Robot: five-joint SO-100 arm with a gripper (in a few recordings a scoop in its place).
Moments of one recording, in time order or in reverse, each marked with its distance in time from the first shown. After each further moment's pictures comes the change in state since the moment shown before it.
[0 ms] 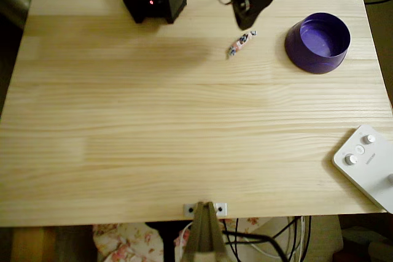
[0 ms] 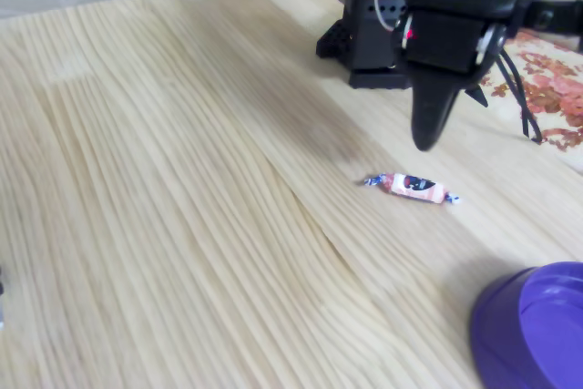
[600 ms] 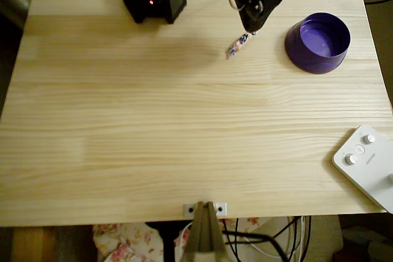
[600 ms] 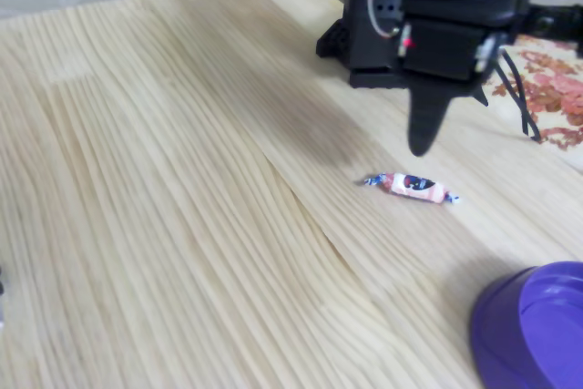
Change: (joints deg) arm -3.5 -3.5 -2.7 -5.2 -10.6
